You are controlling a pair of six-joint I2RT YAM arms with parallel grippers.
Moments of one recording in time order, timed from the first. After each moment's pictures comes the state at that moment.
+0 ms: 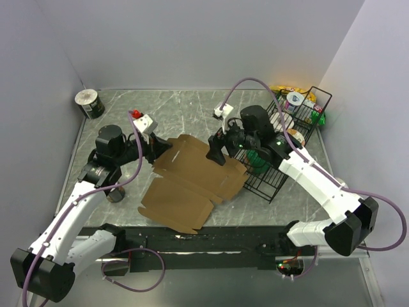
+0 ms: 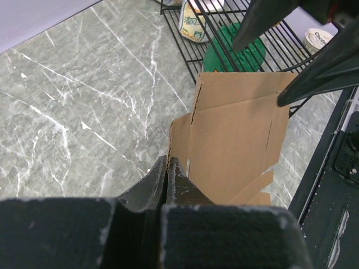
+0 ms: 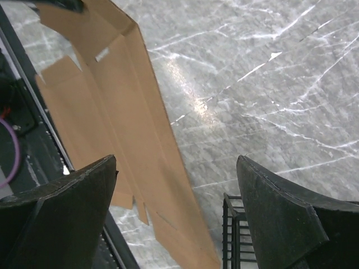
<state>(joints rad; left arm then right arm) -0.33 0.93 0.87 -0.15 0.61 0.01 0.63 1.28 1.30 -0.57 -0.36 -0.10</state>
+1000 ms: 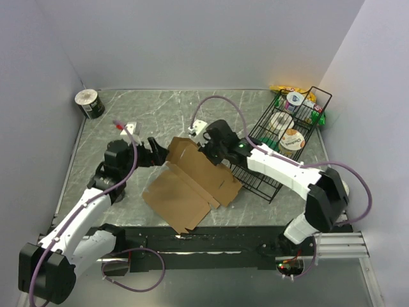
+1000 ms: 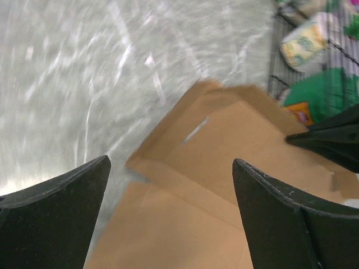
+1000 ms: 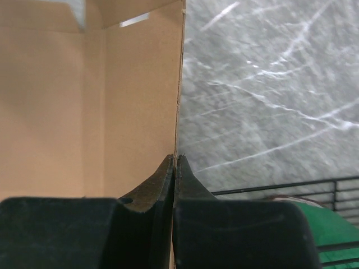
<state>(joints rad) -0.31 0.93 0.64 -0.03 0.19 -0.39 0.77 1.52 1.23 -0.48 -0.01 -0.19</state>
